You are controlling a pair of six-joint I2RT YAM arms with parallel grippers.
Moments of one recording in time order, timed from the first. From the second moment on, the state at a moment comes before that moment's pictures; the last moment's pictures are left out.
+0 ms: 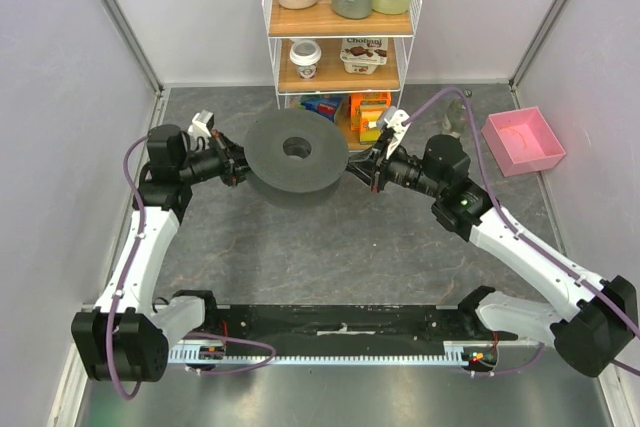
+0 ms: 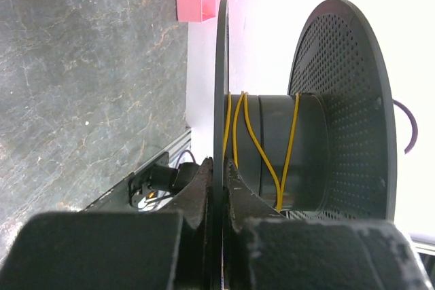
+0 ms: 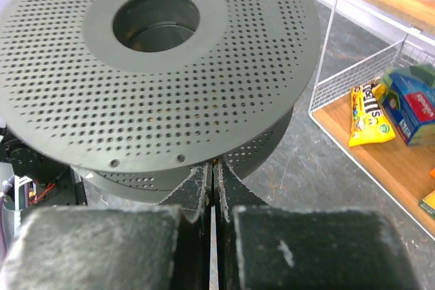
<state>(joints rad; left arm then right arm) -0.02 1.05 0.89 -0.23 0.94 -1.12 0.63 1.11 0.90 0.15 -0.46 0.12</state>
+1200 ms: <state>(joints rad) -0.12 1.08 1.04 -0.72 0.50 -1.12 0.84 1.22 0.74 0.28 -0.15 0.33</state>
